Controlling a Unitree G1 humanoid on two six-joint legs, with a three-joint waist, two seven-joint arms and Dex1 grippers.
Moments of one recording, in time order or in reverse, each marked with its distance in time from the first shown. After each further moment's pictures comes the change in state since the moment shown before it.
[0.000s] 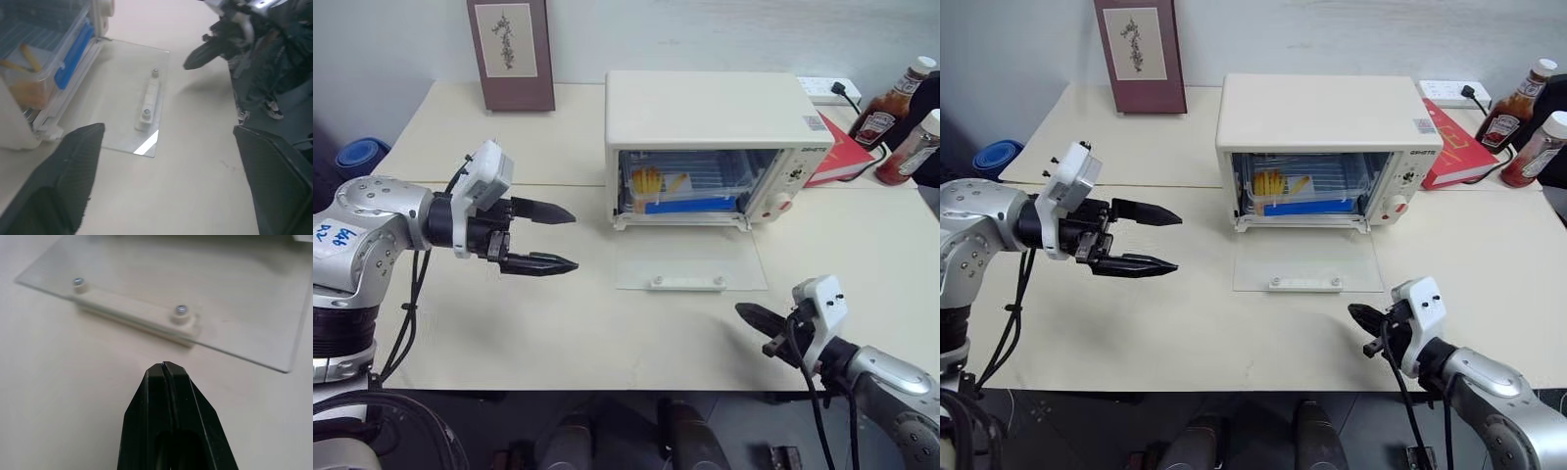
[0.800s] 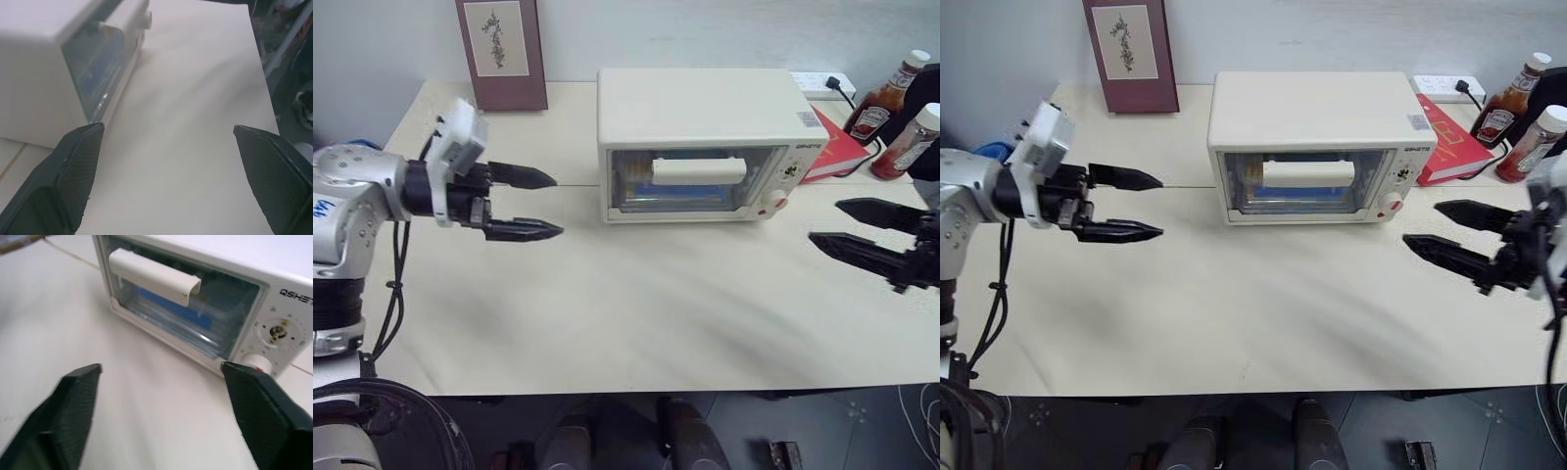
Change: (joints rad) left arm -0.149 0.057 0.006 0.219 0.056 -0.107 -0.015; right arm -0.243 -0.605 -0.492 0.235 0.374 0.184 0.437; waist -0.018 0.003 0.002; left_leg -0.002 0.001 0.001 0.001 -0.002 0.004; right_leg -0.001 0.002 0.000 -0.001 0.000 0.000
